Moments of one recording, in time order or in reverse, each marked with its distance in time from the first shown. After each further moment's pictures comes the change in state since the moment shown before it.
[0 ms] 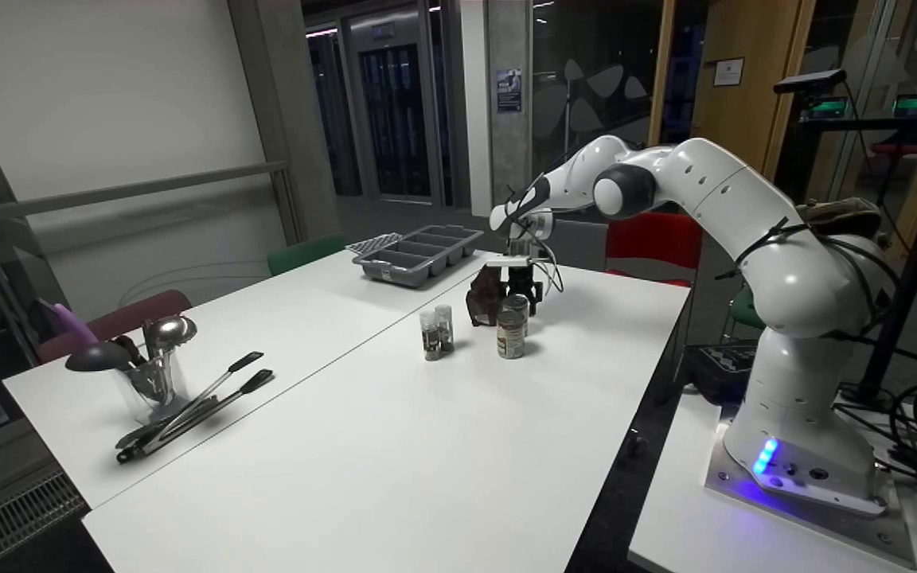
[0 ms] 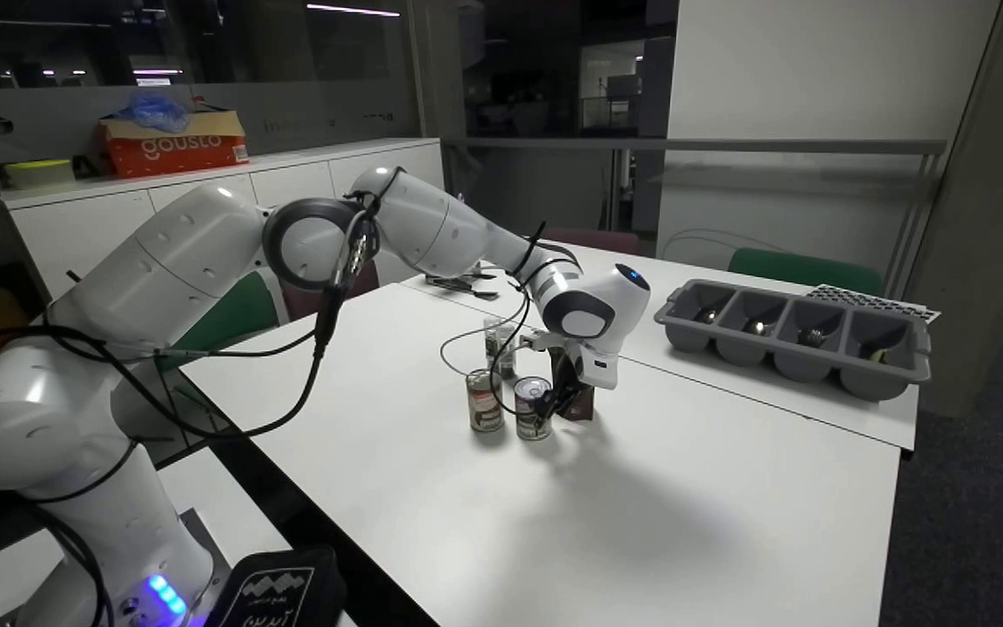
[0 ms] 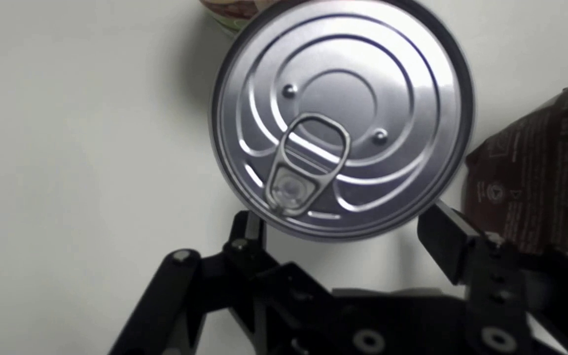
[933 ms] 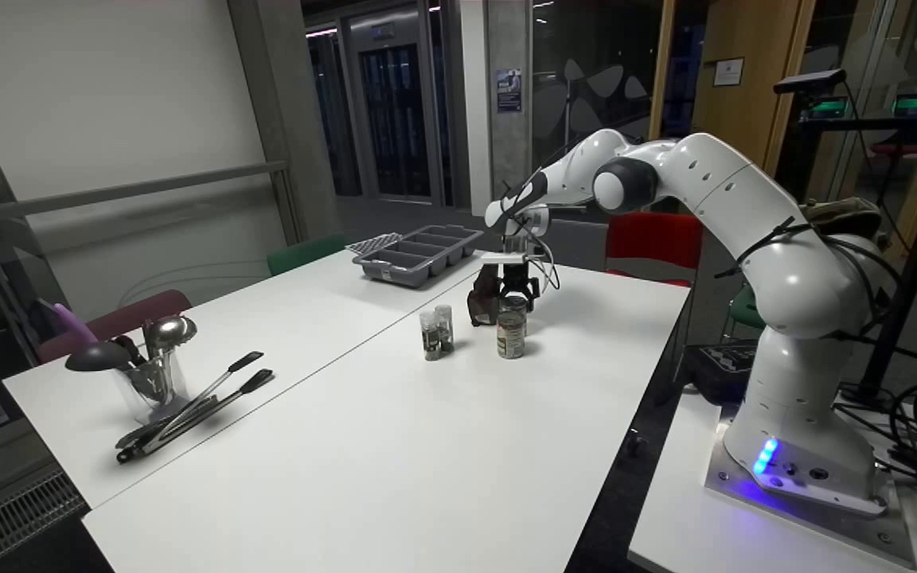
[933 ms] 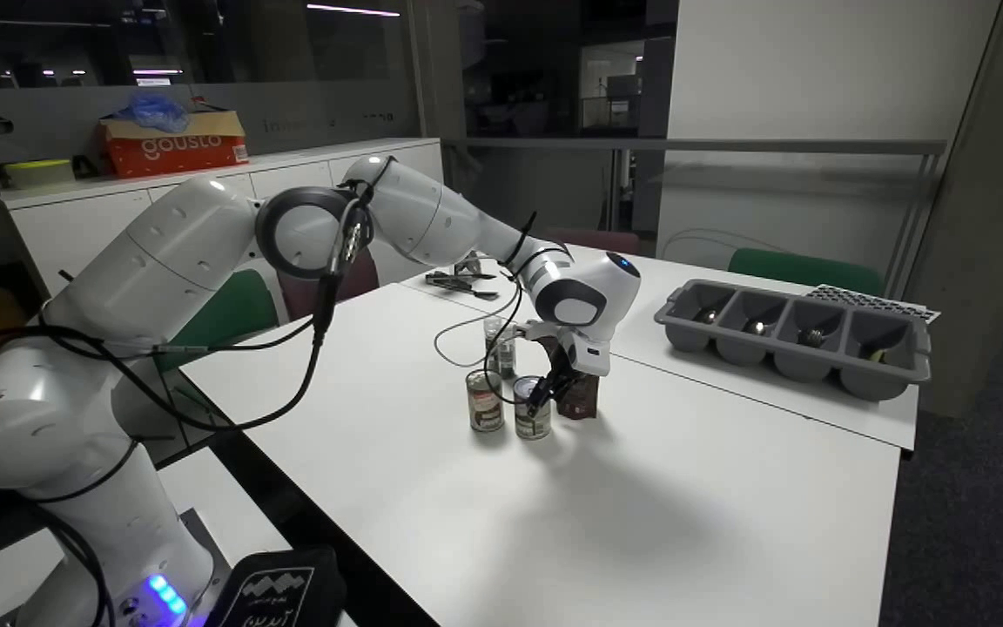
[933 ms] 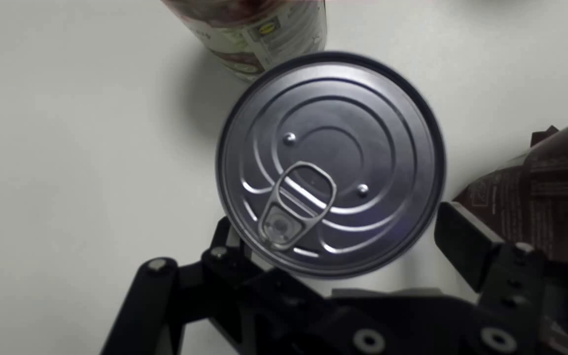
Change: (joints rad) arm 0.029 -0.041 0.001 -0.035 -0.003 0.006 0.000
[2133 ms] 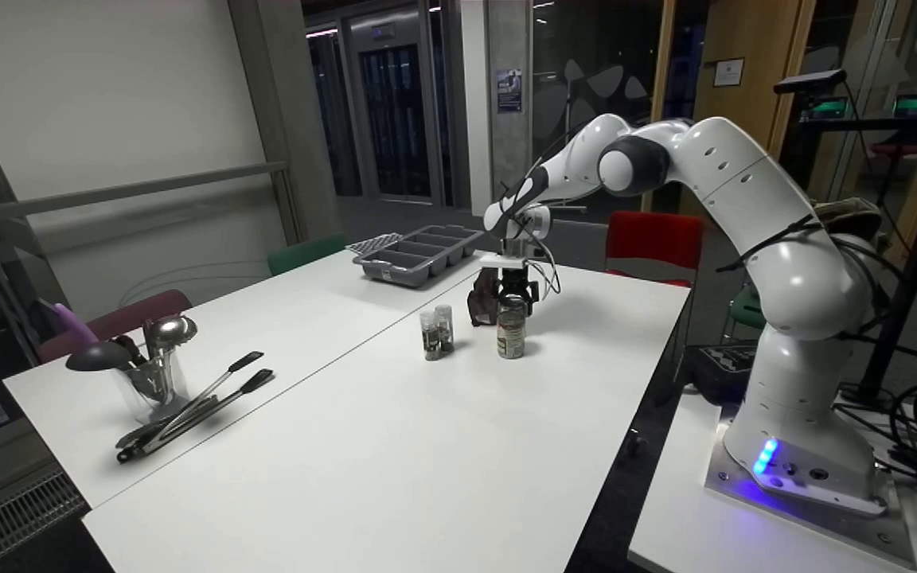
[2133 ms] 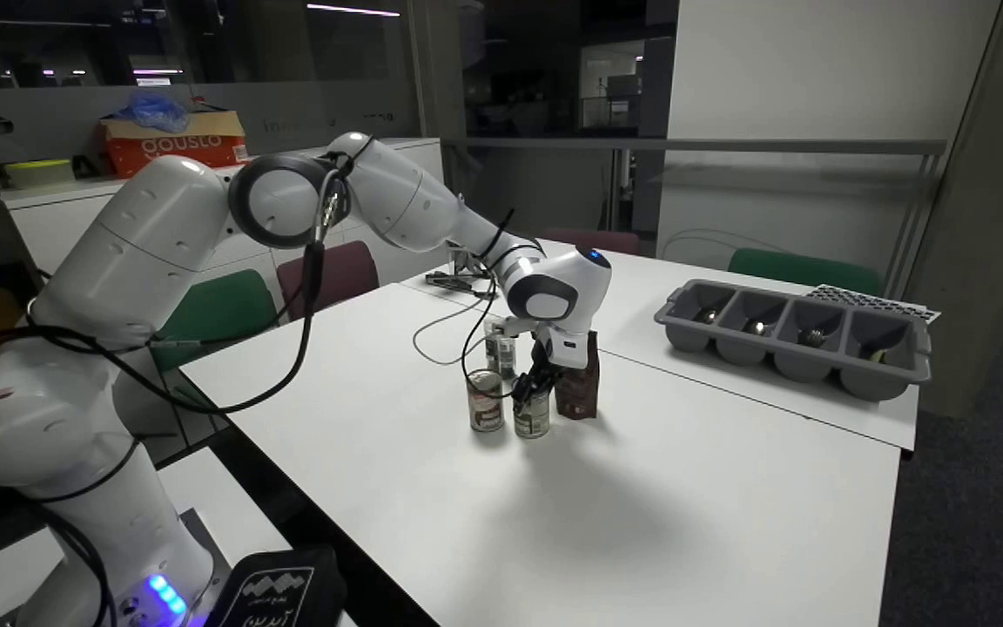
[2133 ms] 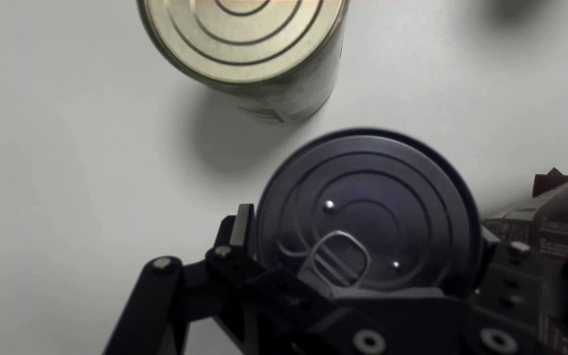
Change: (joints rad) arm 0.063 -0.132 -0.002 -0.225 -0.005 0.163 0.000
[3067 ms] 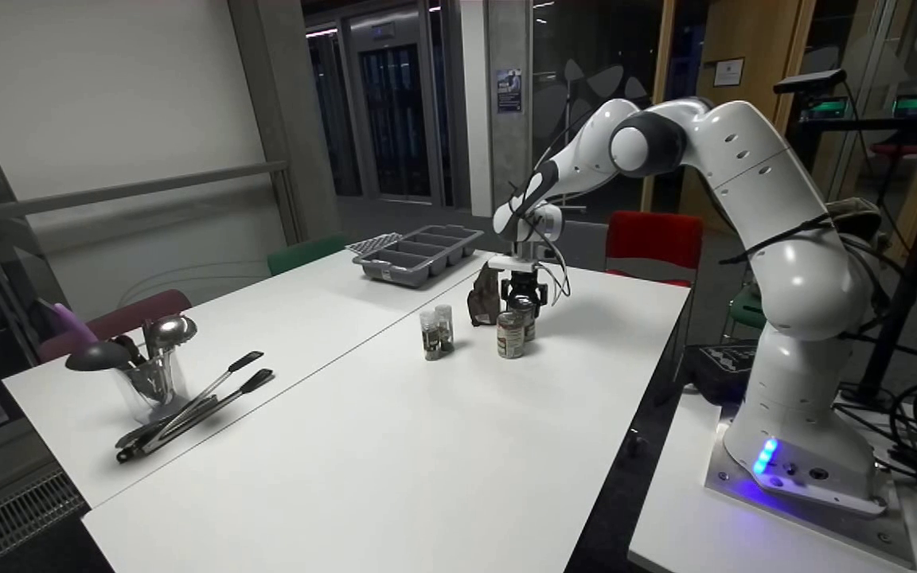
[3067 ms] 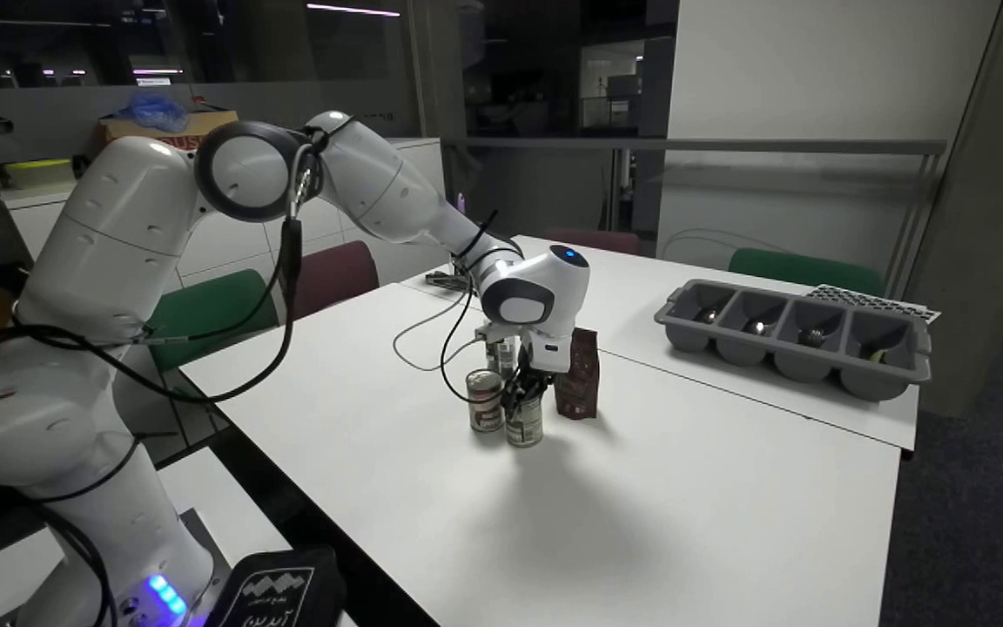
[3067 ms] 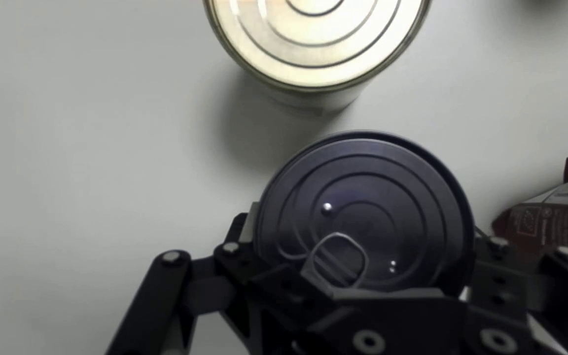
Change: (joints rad) arm 0.017 -0.133 -0.003 -0.231 -0.008 0.175 0.000
